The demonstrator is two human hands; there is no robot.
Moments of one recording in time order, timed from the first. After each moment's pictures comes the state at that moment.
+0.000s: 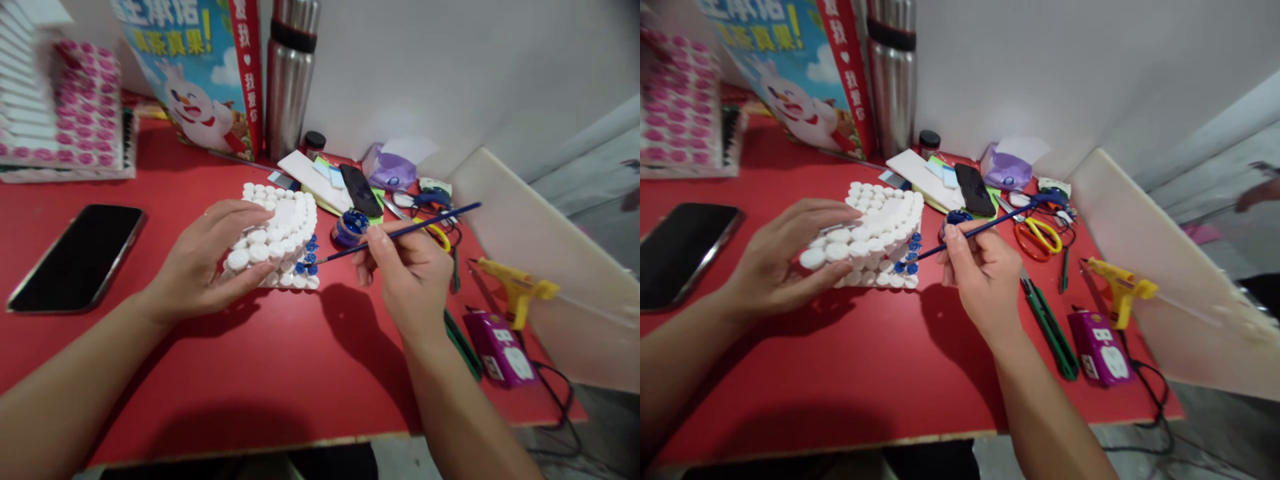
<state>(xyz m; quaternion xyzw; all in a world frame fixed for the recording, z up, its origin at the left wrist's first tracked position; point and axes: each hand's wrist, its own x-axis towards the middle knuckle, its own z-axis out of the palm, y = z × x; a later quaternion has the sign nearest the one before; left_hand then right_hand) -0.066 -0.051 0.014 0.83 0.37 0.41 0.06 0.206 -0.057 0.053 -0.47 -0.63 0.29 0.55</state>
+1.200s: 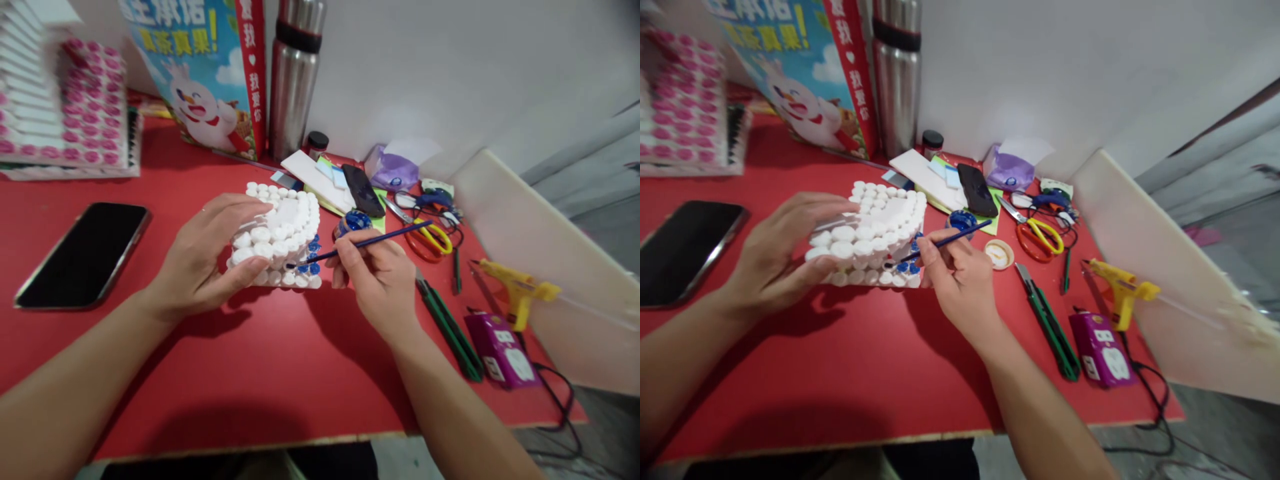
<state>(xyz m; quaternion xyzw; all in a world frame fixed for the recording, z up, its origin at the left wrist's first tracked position) -0.068 -0.049 0.017 0.82 0.37 0.43 0.07 0.194 -0.060 0.038 -0.46 -0.69 0.30 0.47</state>
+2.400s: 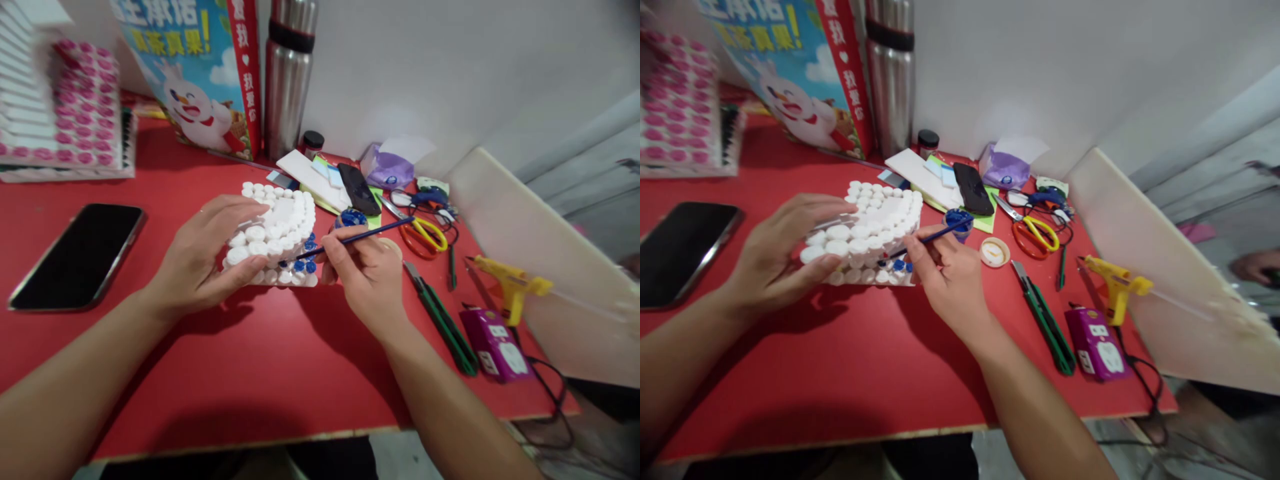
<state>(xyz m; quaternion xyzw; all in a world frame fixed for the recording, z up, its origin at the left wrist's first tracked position) -0.069 -0.049 0.015 0.83 0.36 0.42 0.07 0.189 -0.058 0.041 -0.45 -0.71 0.29 0.46</state>
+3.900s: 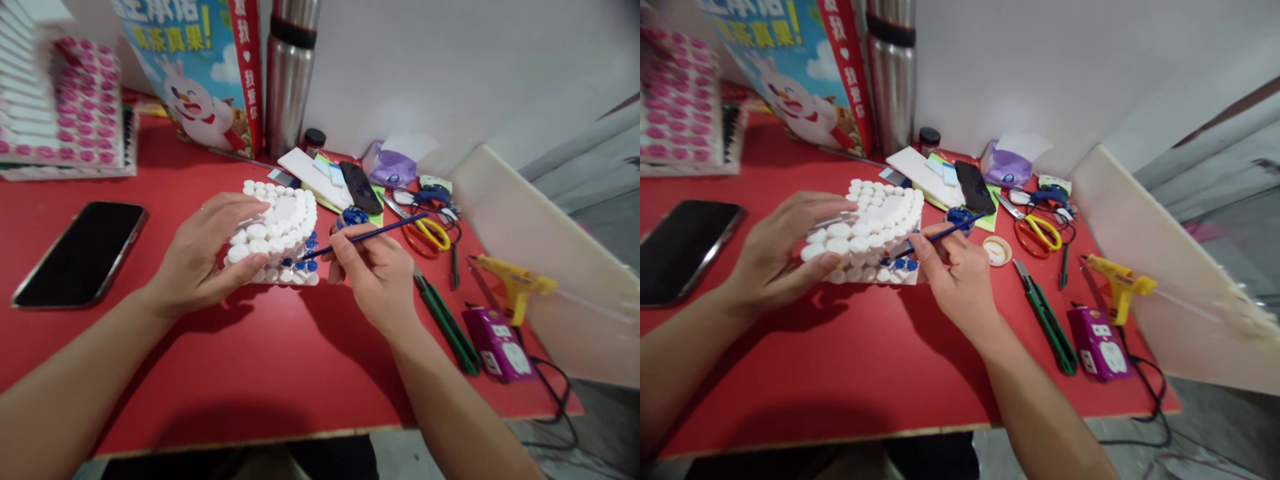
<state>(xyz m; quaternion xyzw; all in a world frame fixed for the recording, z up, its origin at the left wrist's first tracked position) -0.067 -0.050 0.017 0.83 0.37 0.42 0.04 0.193 -0.061 0.042 -0.46 -0.69 0.30 0.47</state>
